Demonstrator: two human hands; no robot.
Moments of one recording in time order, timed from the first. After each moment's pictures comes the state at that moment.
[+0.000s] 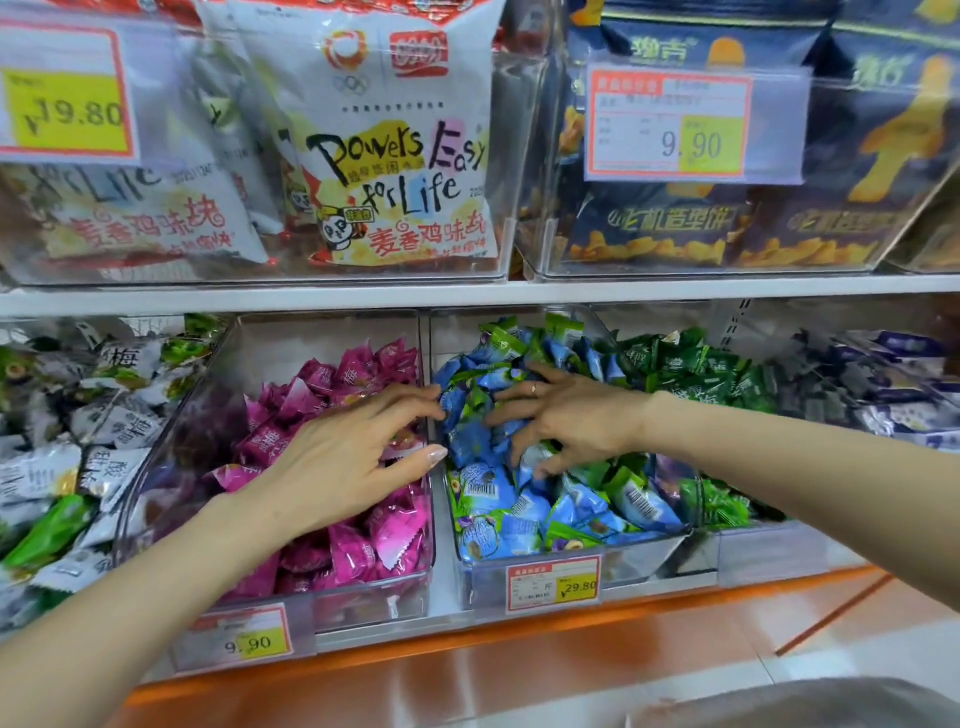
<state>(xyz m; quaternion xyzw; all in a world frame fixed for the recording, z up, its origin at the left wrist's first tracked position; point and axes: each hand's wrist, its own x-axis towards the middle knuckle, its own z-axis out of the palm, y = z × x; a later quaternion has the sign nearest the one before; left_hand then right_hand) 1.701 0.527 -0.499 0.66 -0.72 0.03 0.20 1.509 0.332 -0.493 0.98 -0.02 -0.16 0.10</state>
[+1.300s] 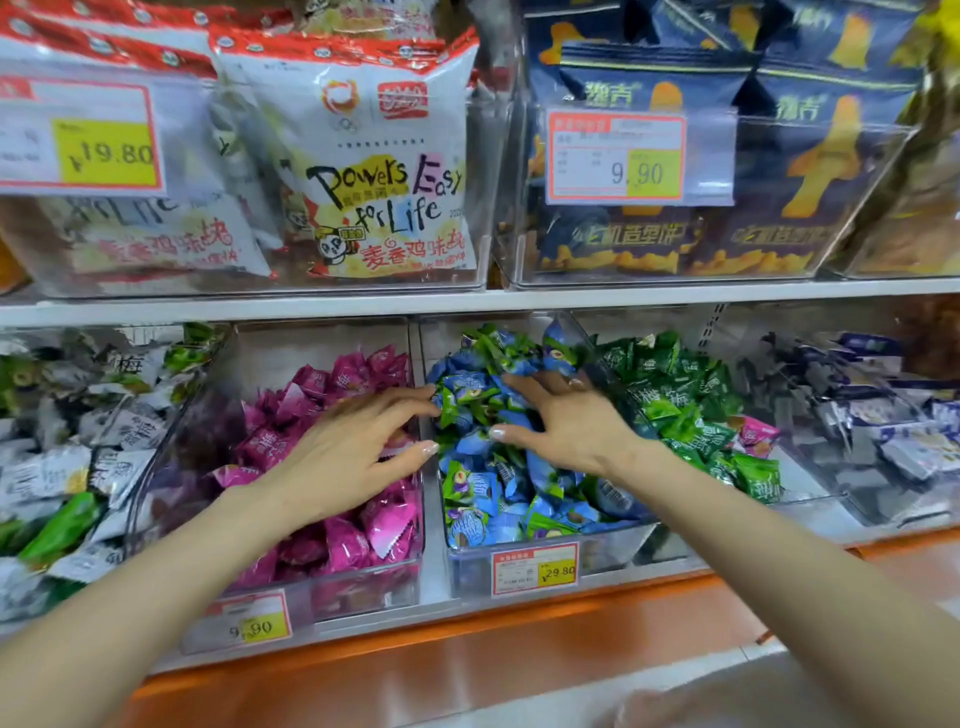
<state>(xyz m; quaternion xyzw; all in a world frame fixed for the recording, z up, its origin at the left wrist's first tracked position) 1.698 0.521 -0.501 0.64 -0.74 0.01 0.20 1.491 0.371 -0.498 0.93 -0.37 0.02 -0.02</state>
